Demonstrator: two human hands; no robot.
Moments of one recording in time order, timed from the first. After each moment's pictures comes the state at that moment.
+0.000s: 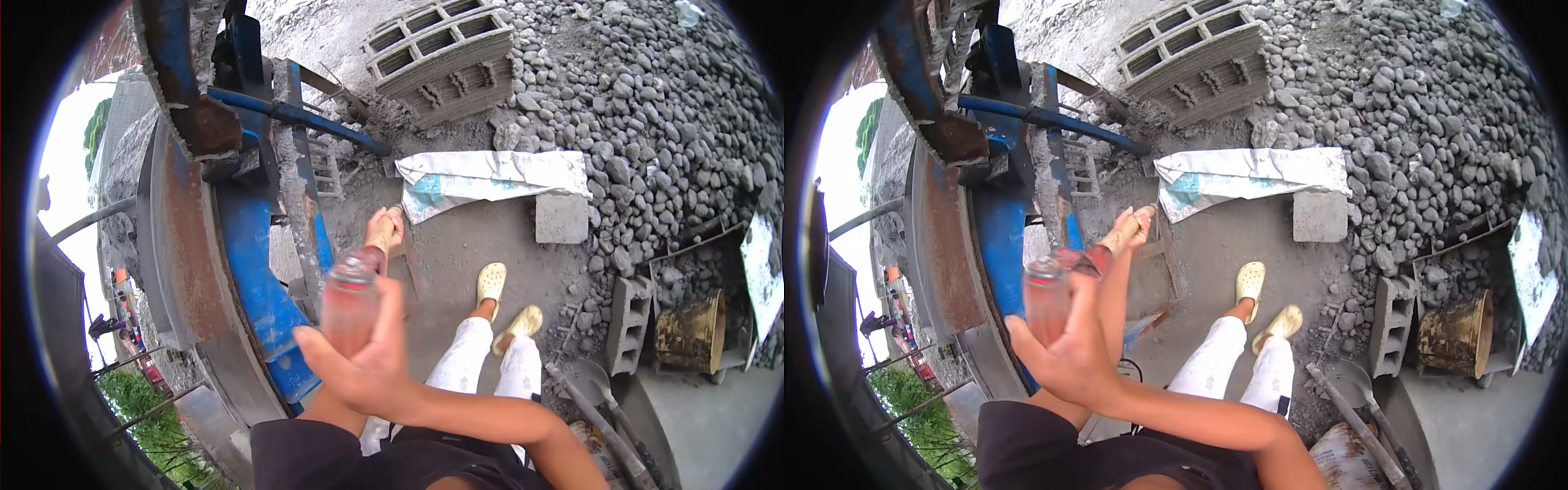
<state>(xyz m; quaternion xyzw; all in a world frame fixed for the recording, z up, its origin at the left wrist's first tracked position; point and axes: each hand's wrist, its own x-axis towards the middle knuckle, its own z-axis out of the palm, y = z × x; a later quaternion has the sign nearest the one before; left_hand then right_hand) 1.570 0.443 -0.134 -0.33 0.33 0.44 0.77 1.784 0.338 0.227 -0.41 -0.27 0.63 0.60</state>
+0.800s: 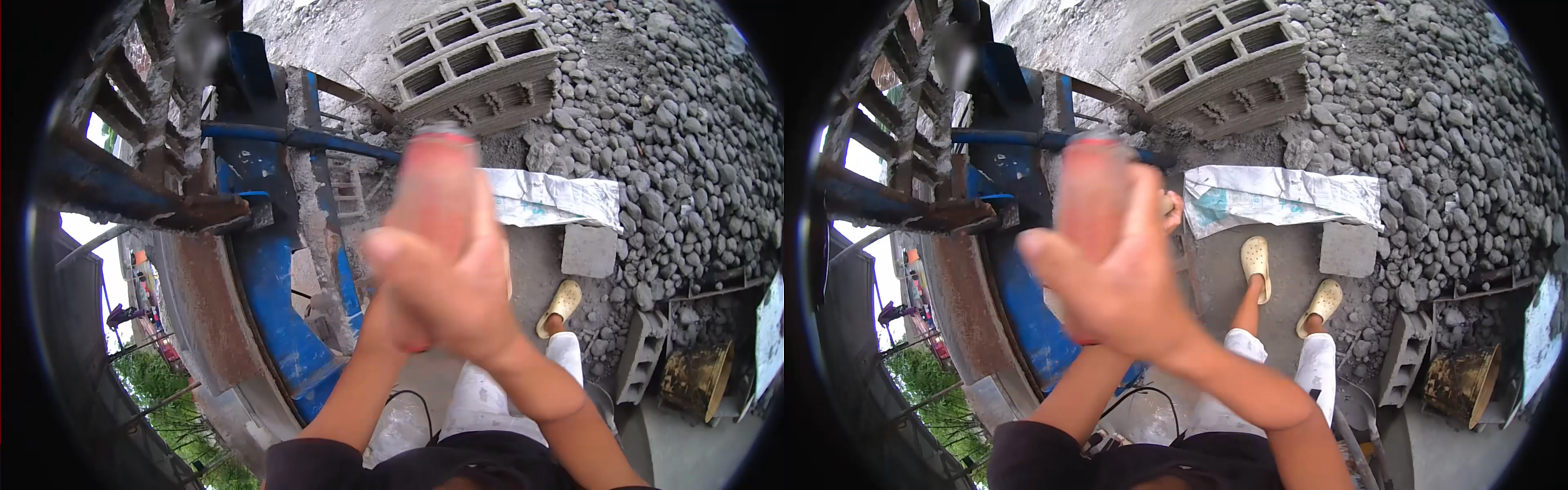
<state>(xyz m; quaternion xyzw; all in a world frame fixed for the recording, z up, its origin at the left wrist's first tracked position) 1.598 0.566 -0.158 -0.29 0.42 0.41 0.76 1.849 0.532 0.203 -0.34 -0.22 0.71 0.58</state>
